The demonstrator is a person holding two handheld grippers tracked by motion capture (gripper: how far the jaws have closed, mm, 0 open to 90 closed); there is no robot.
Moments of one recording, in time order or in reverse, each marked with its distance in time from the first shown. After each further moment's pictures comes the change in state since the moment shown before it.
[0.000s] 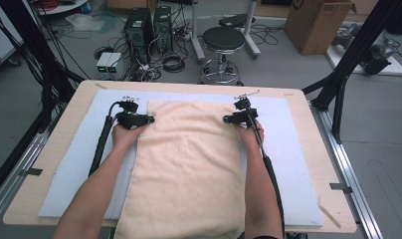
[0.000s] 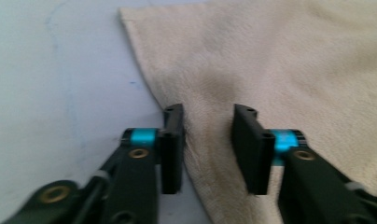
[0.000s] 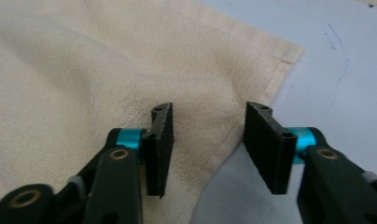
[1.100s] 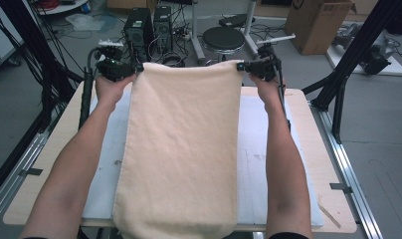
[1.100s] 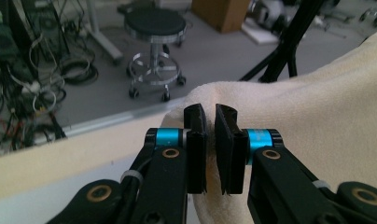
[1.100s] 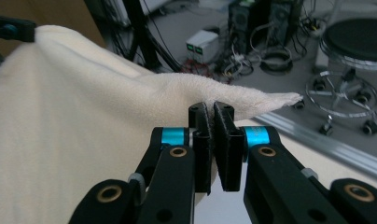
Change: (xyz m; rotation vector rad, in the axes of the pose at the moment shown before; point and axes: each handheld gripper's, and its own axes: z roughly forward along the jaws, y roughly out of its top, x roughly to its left) left arm -0.012 0.144 -0.109 -0.295 -0.036 0.085; right arm -0.012 0.123 -0.145 -0.295 0.173 -0.040
